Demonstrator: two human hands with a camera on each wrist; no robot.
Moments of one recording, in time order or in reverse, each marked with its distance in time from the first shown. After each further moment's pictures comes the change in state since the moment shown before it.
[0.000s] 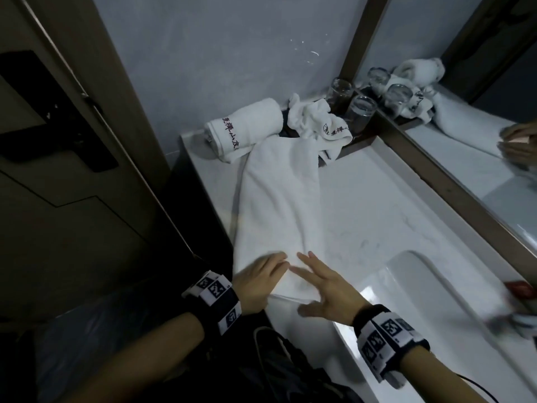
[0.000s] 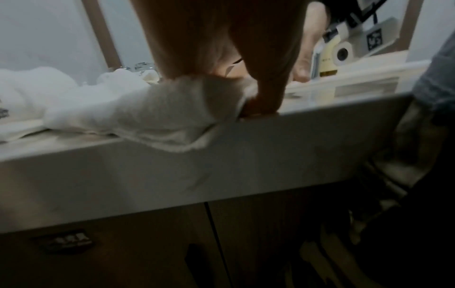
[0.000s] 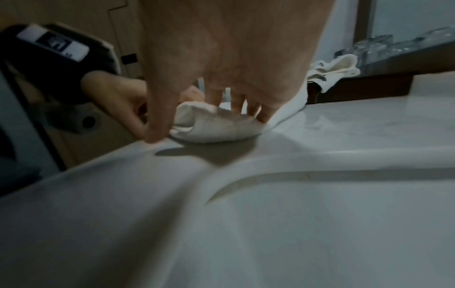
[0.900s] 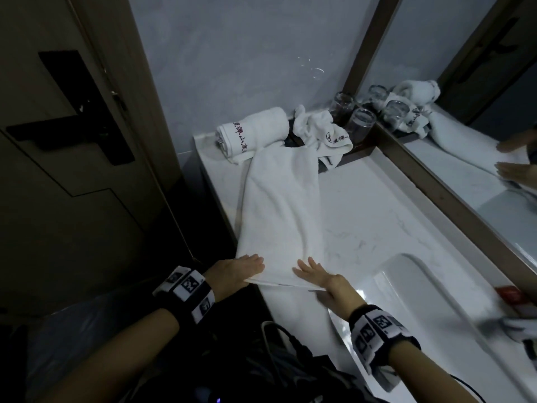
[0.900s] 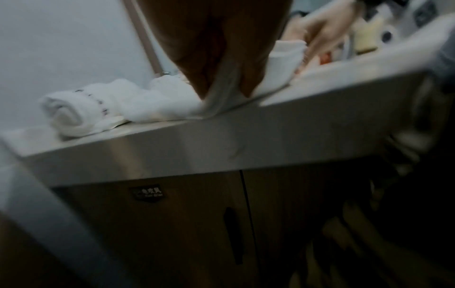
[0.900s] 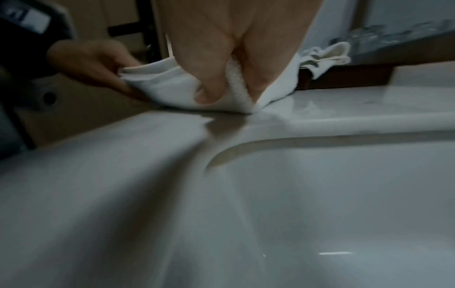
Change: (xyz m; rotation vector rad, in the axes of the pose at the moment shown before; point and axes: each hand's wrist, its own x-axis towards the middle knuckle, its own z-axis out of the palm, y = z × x) left_hand -0.048 -0.022 -0.022 -0.095 0.165 0.005; right_hand -0.014 -0.002 0.006 0.120 0.072 -0.028
